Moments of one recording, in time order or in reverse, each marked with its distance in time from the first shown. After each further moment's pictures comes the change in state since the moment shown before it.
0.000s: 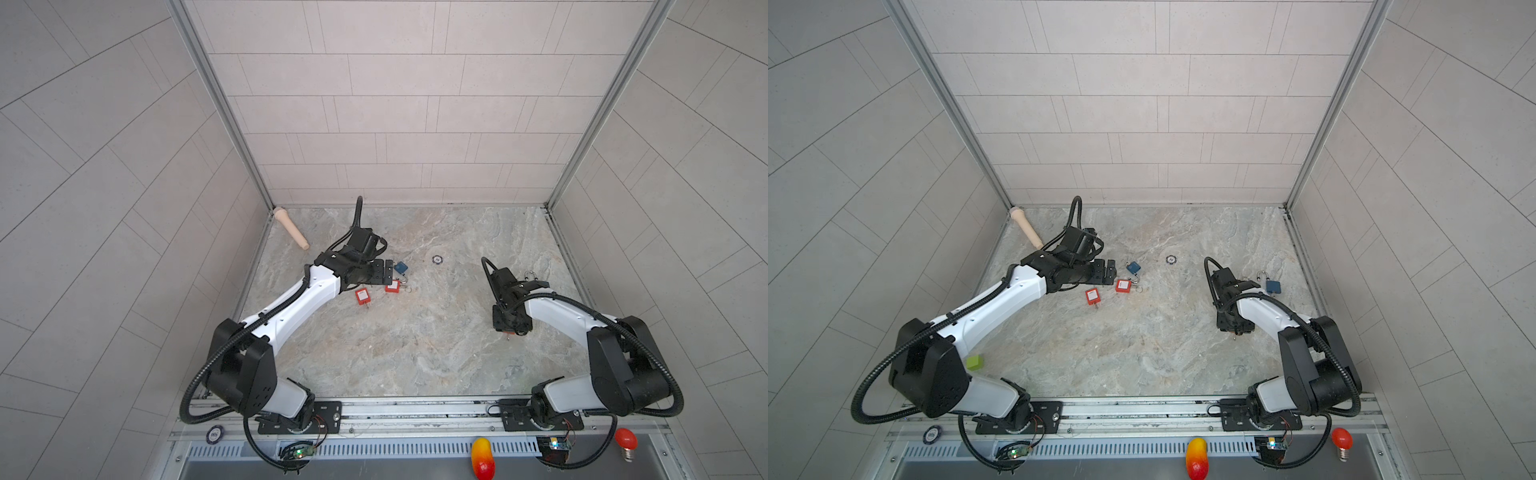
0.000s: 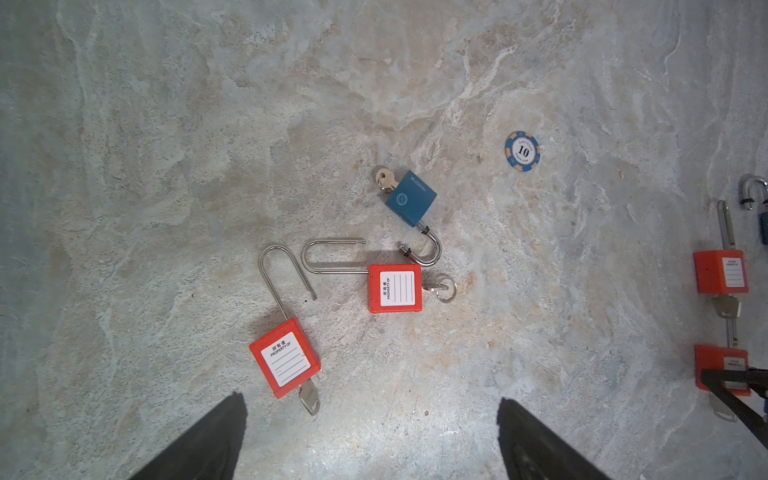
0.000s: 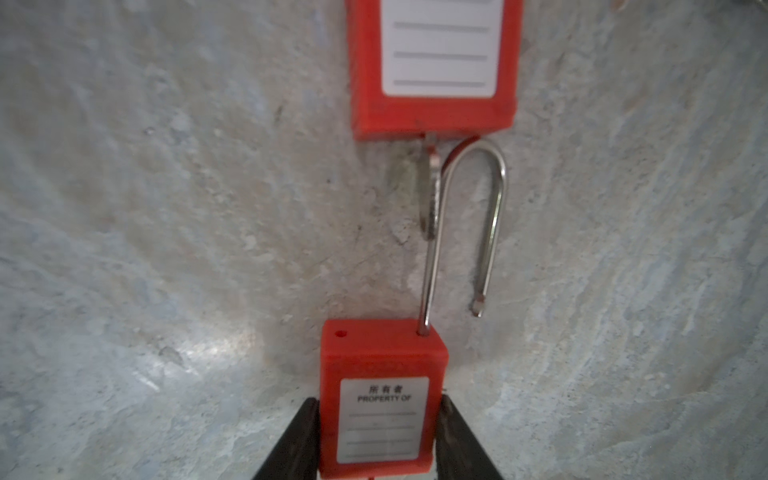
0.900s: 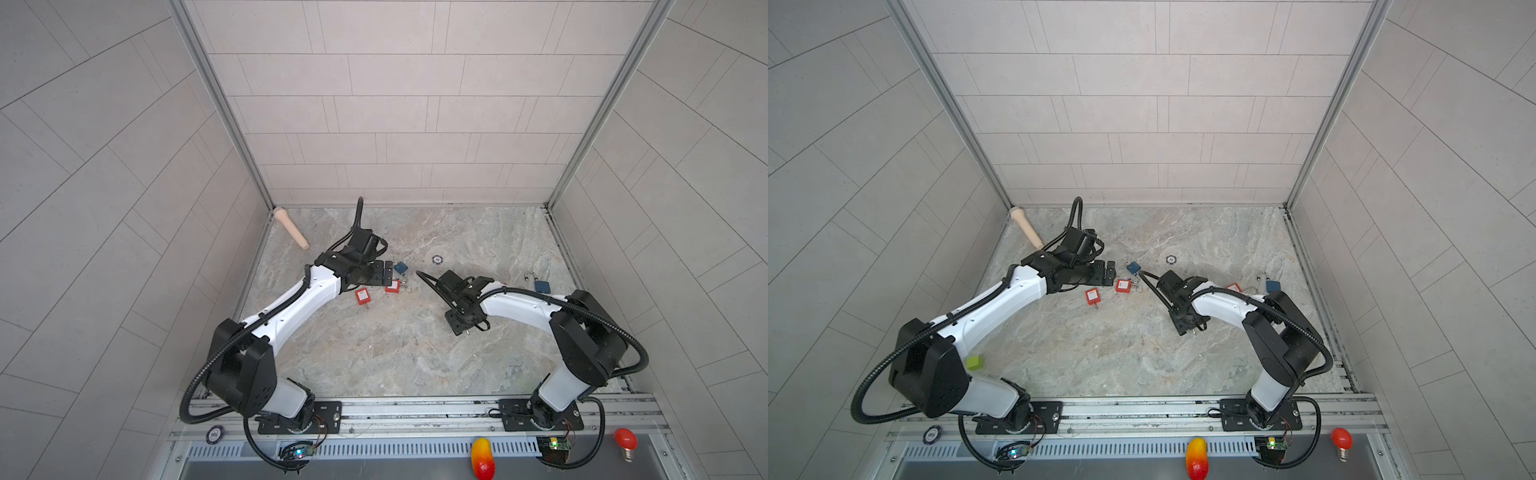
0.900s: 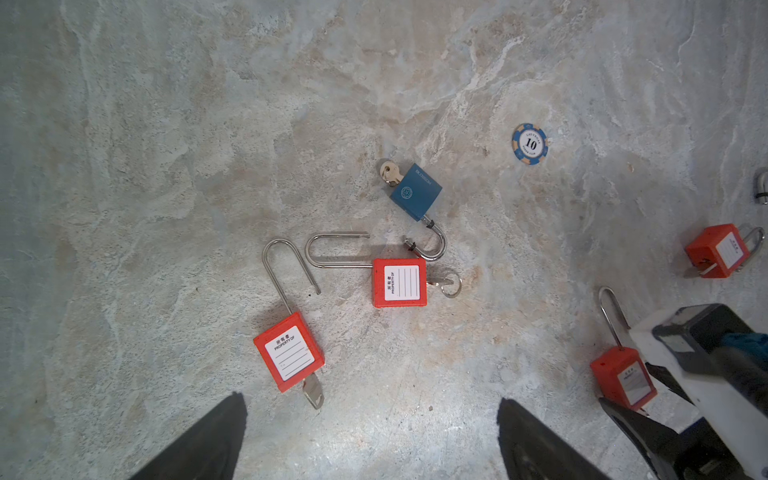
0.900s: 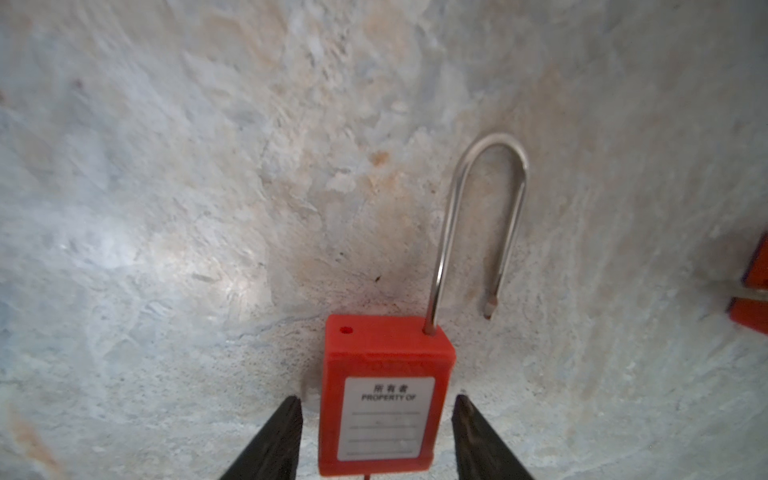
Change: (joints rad) left arm -0.005 0.000 0.000 -0.016 -0.010 0.000; right arm 0.375 0.229 0.217 0.023 -0.051 -0.194
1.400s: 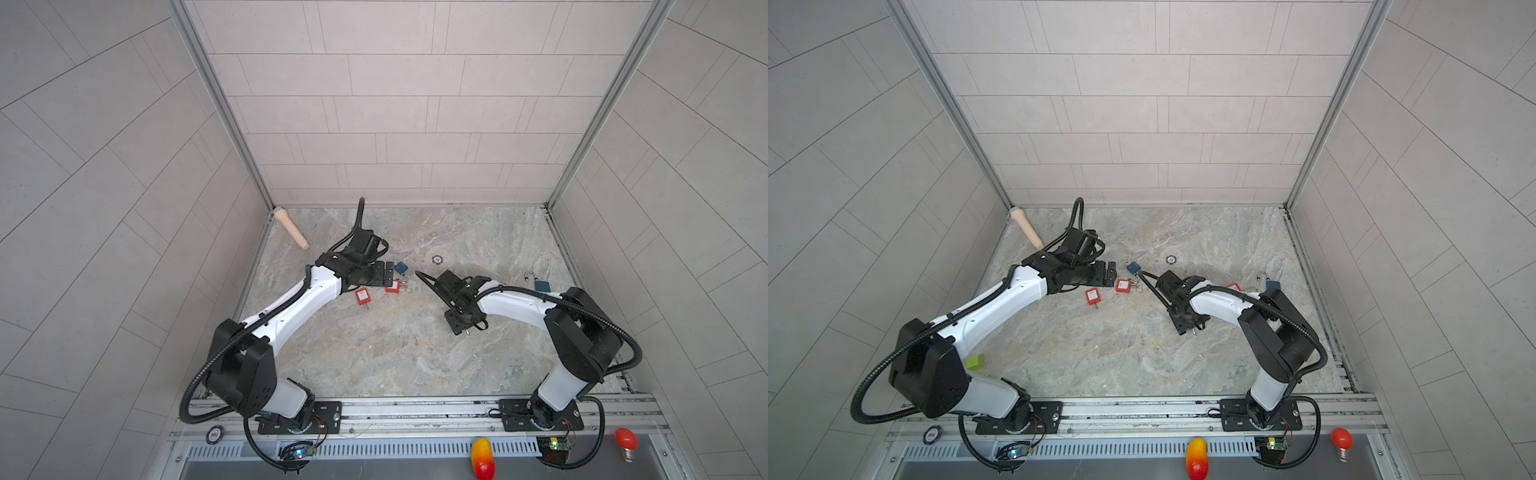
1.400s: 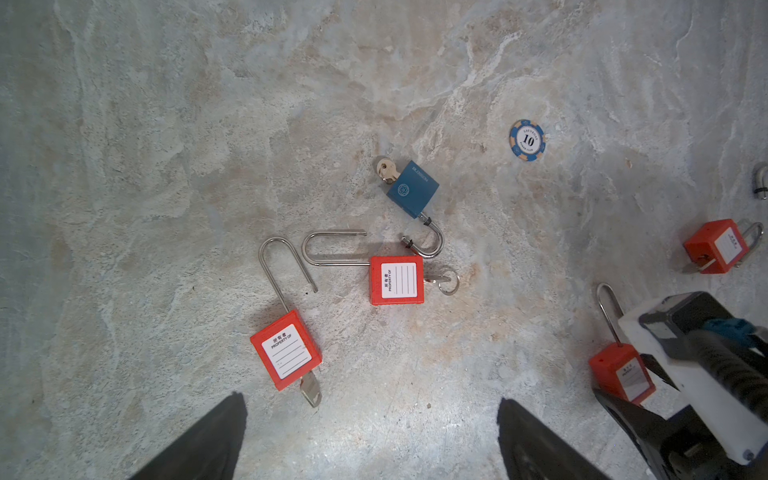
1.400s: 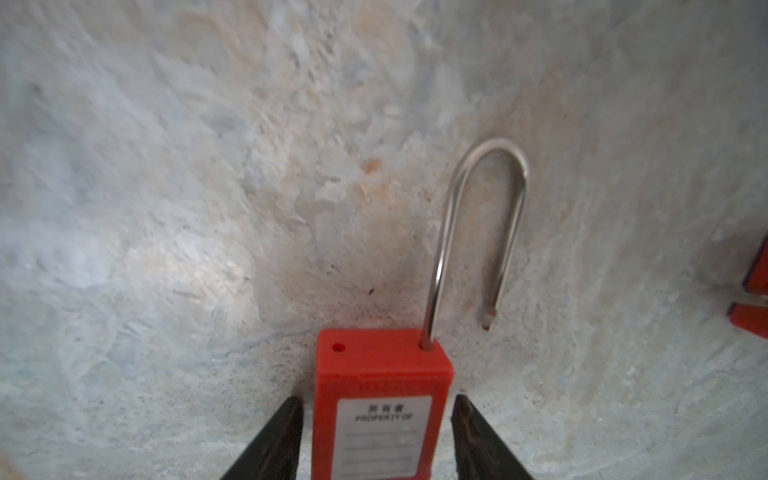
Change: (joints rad) left arm -0.007 0.000 0.000 -0.003 -0.001 0.000; right arm 0.001 0.043 0.029 0.000 0.013 0.002
